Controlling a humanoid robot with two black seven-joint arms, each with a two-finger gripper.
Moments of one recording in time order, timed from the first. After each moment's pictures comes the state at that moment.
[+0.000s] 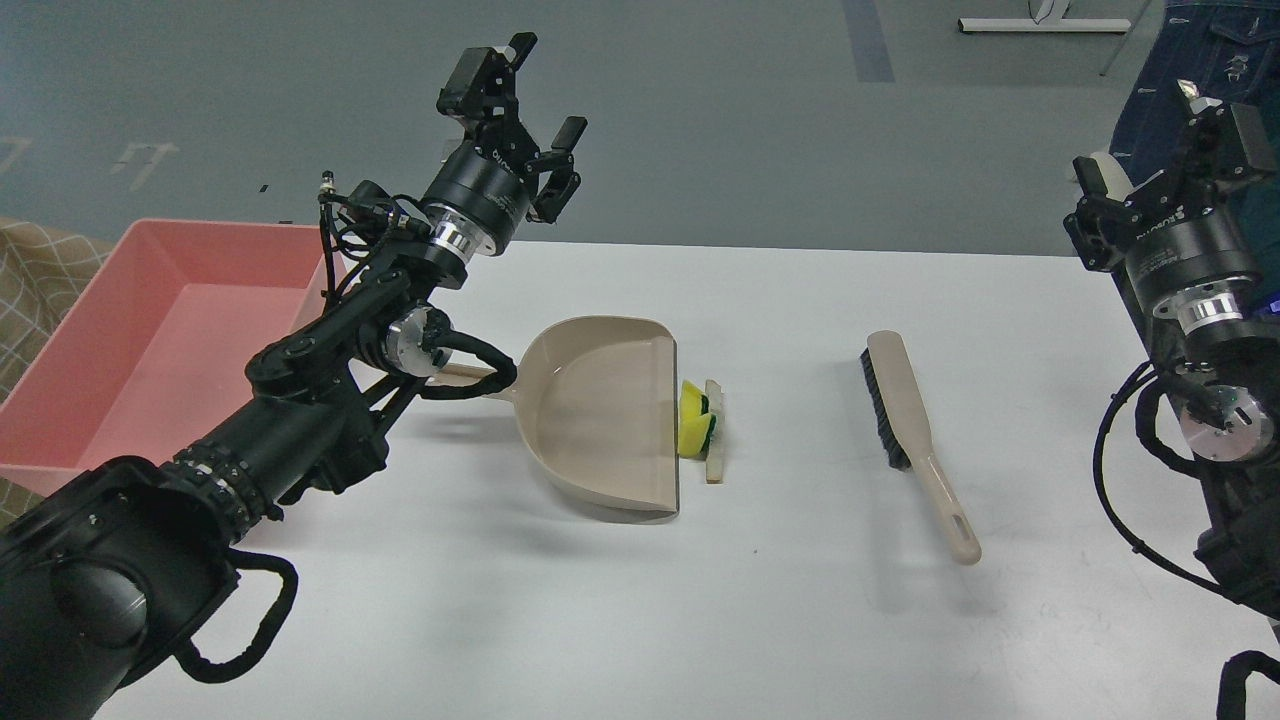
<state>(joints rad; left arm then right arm) -0.83 0.09 -0.84 -0.68 0.43 -0.24 -0.49 0.55 -0.28 1.40 0.82 -0.75 0.35 0.33</state>
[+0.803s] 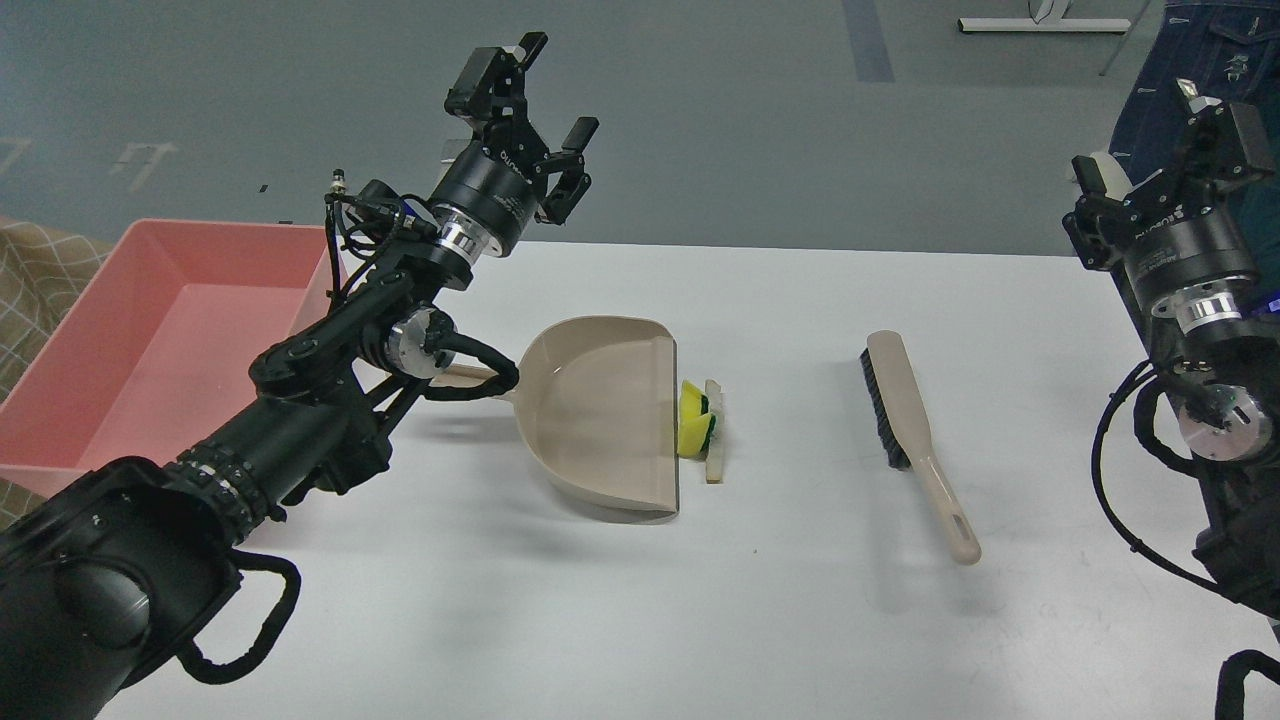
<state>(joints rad) -0.83 0.09 -0.84 -0.68 0.43 -0.29 -0.49 0.55 -0.27 1.40 0.82 -0.75 0.35 0.33</state>
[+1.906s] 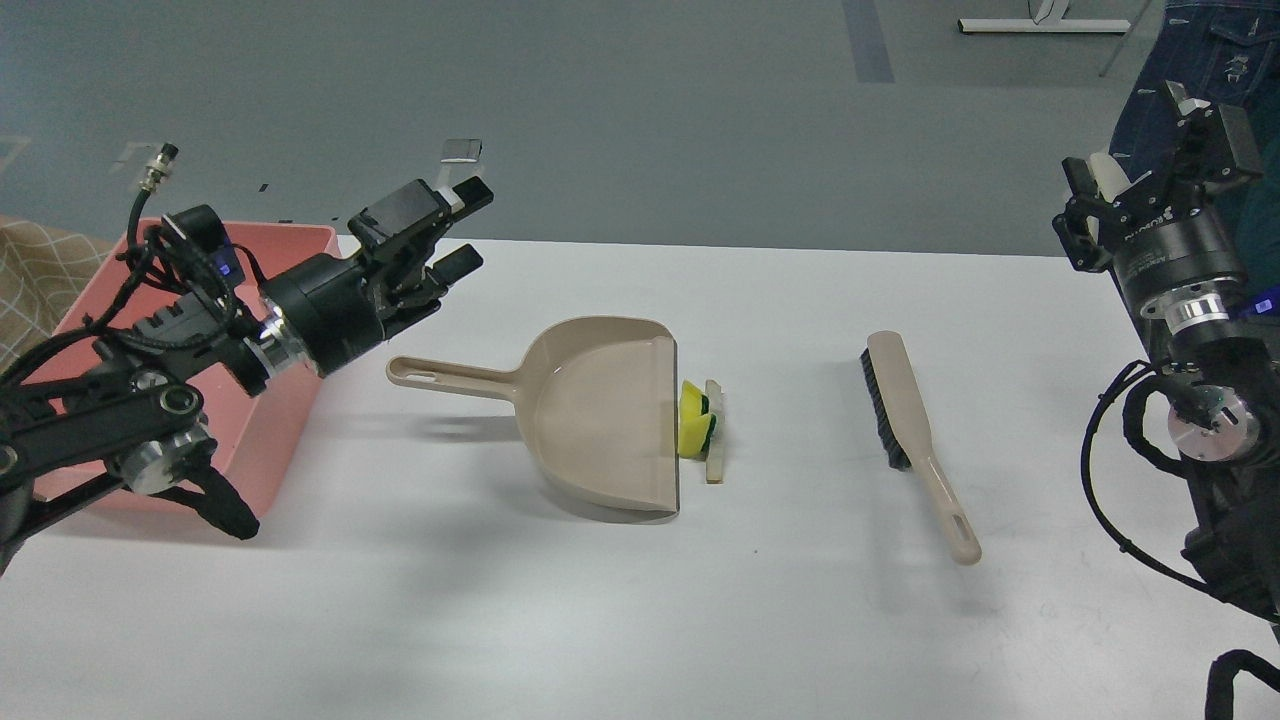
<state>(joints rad) -0.76 0.89 -0.21 -1.52 0.66 0.08 -0.47 0.55 -0.26 1.40 0.82 -0.75 0.35 0.33</state>
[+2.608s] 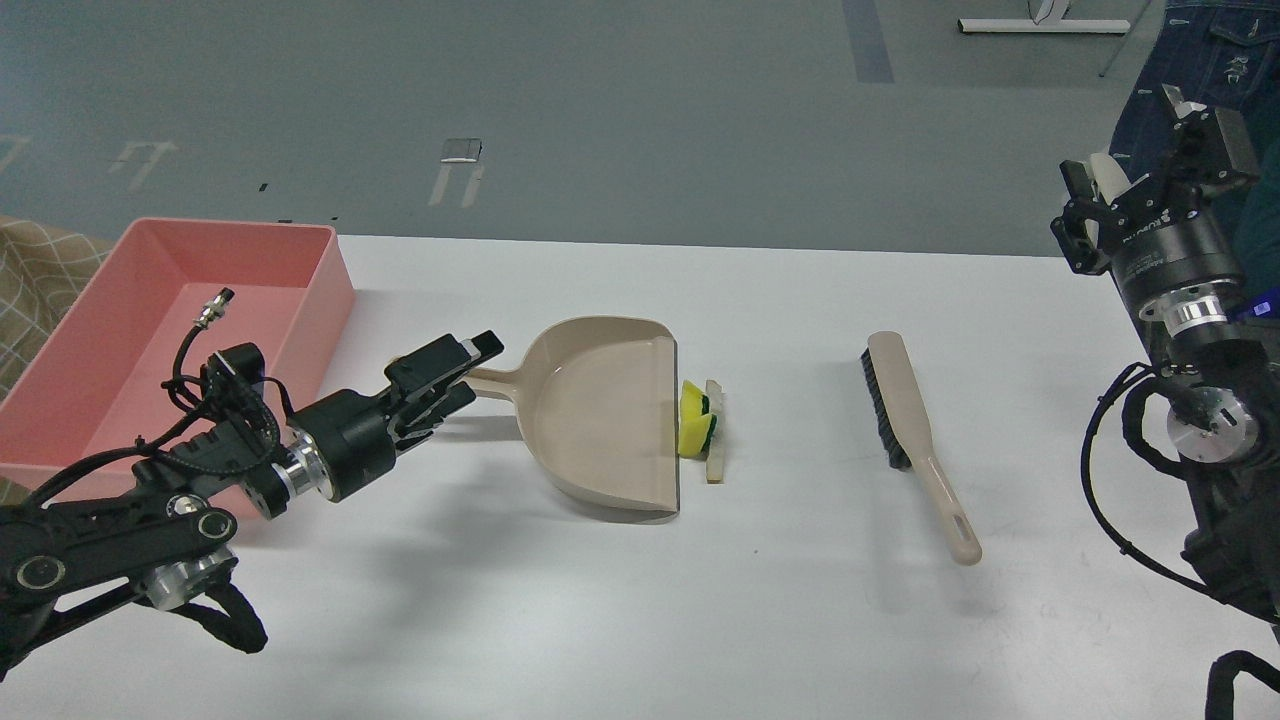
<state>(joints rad) -0.54 0.84 -0.24 -1.49 0.72 0.15 -0.42 0.55 -0.26 1.40 0.82 -0.75 0.35 0.33</state>
